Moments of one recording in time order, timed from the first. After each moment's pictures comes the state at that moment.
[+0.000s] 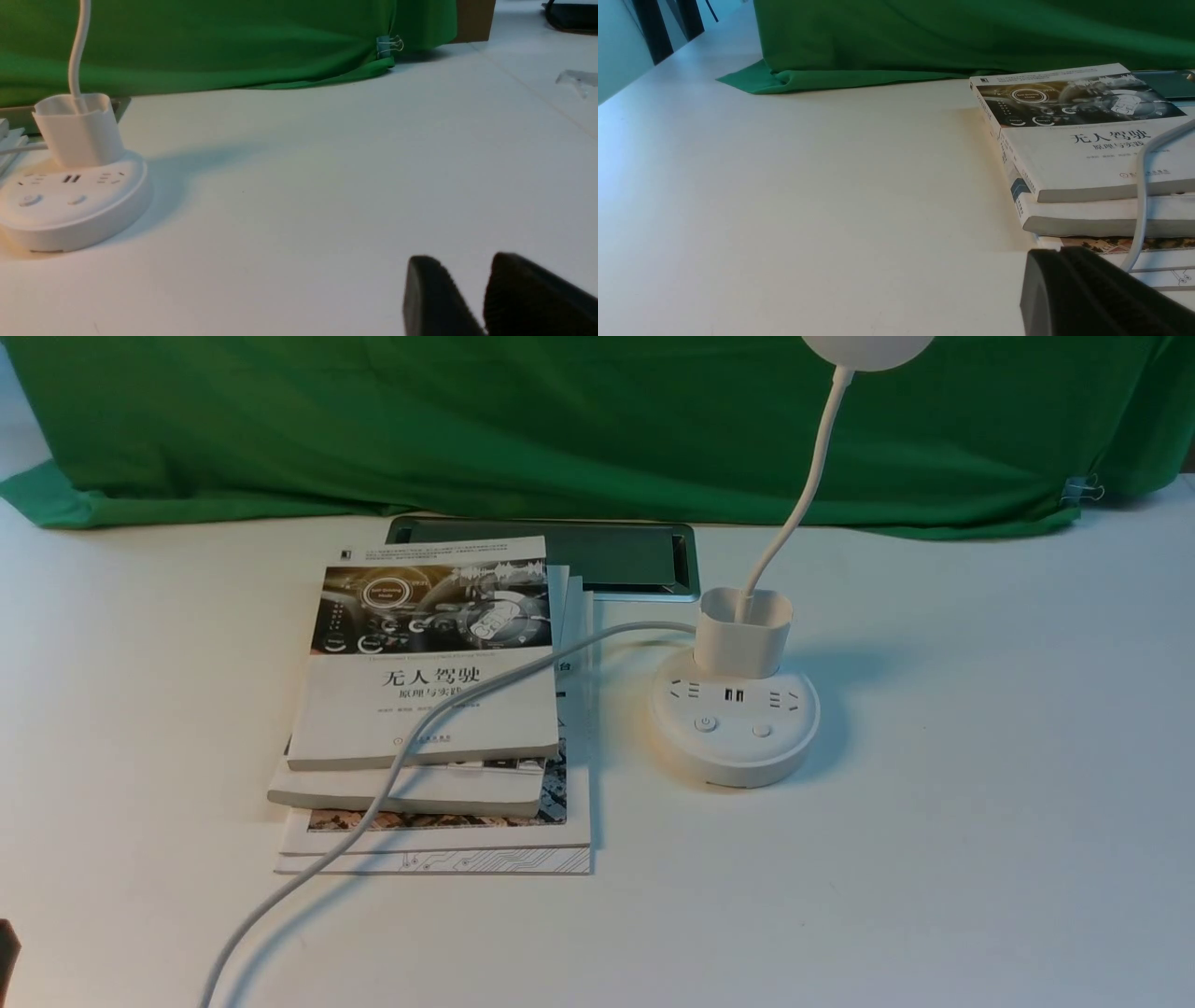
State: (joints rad) right arm -0.03 0.00 0.01 -0.08 0.23 0.17; left arm 0.02 0.00 0.01 -0.08 0.22 0.13
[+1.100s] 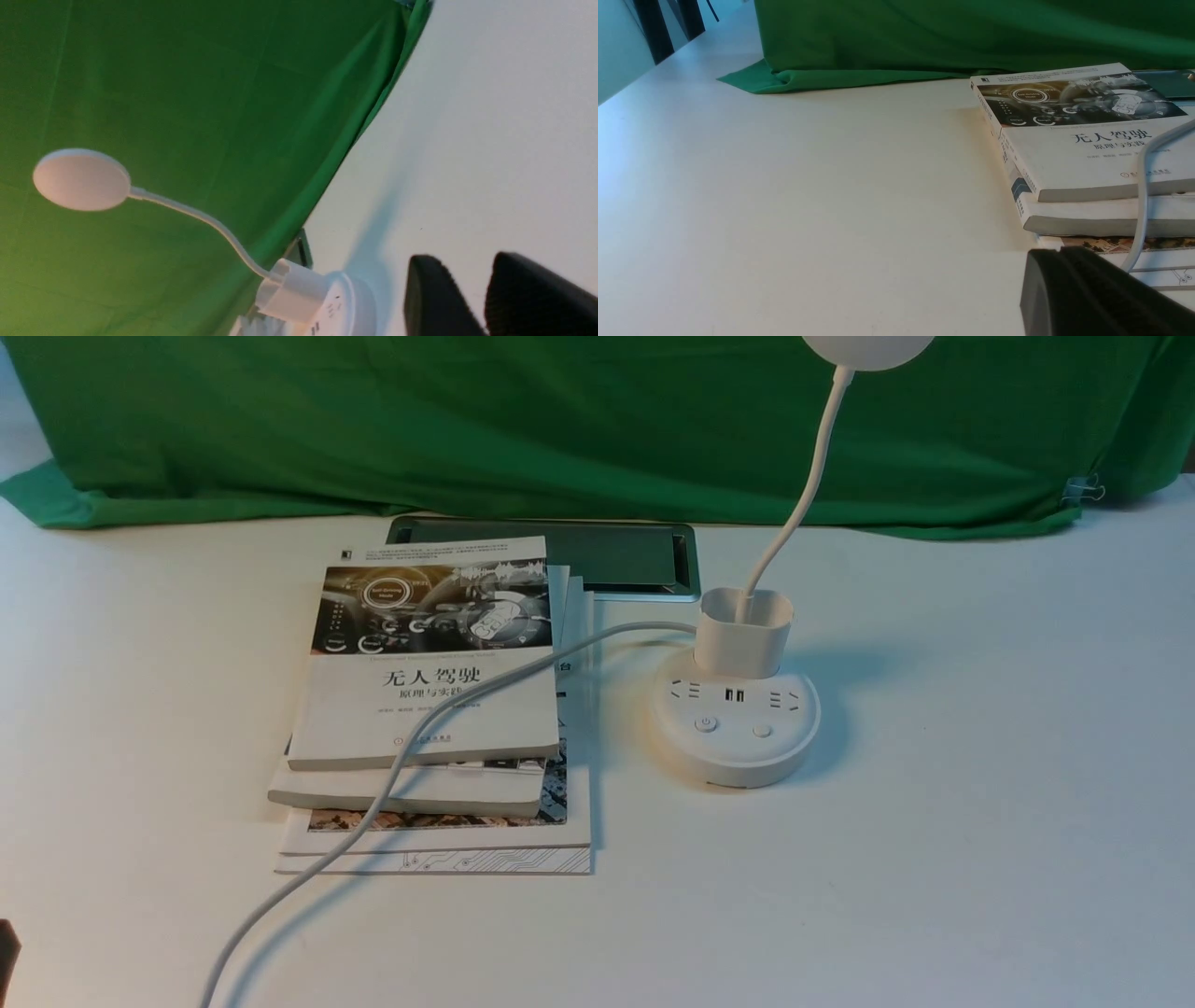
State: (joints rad) right arm -0.03 0.00 0.01 0.16 0.14 0.91; left arm 0.02 0.00 0.01 -0.08 0.22 0.13
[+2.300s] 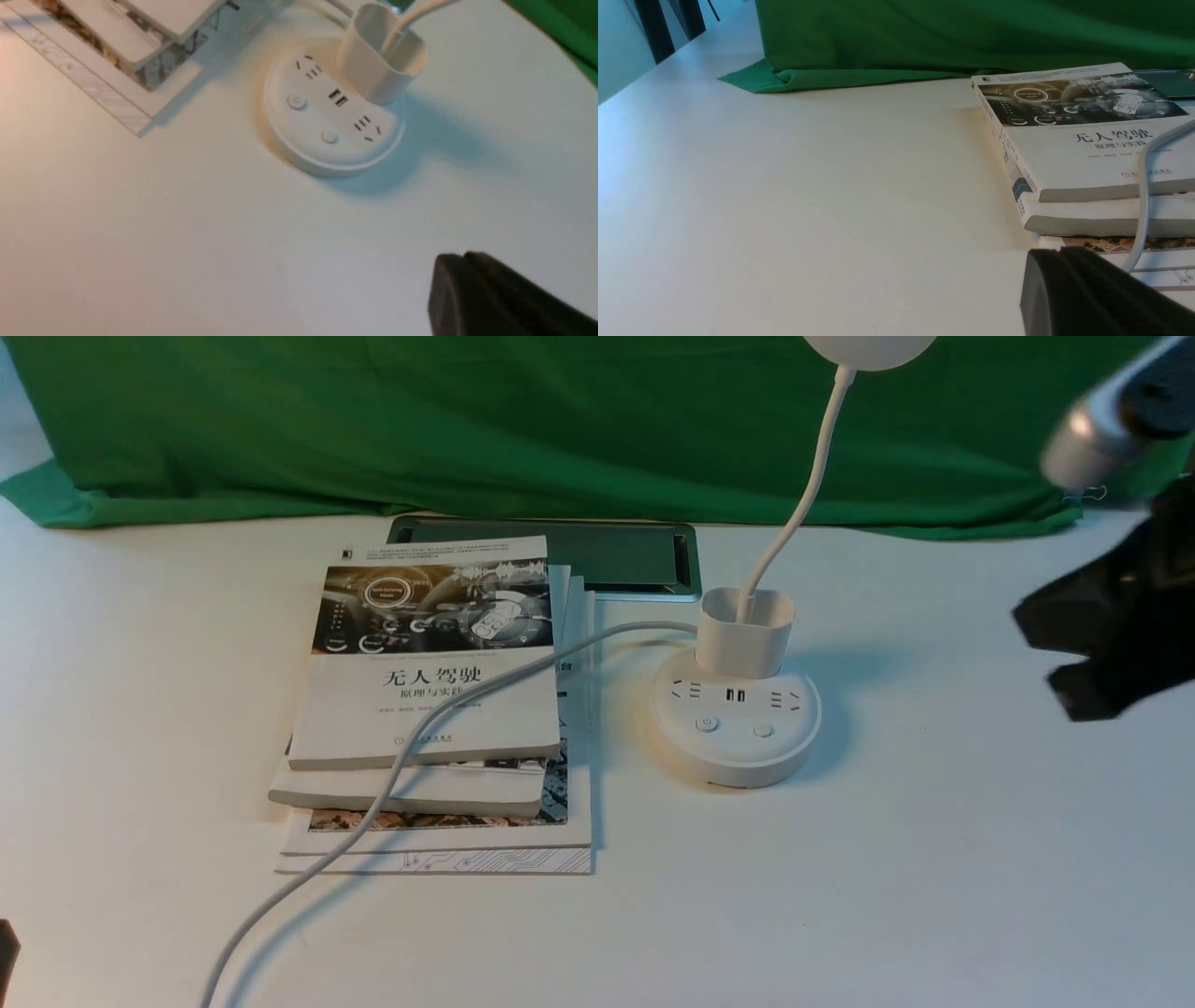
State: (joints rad) right arm 0.44 1.27 -1.20 0.08 0.87 -0.38; left arm 0.02 0.00 0.01 -0.08 0.22 0.13
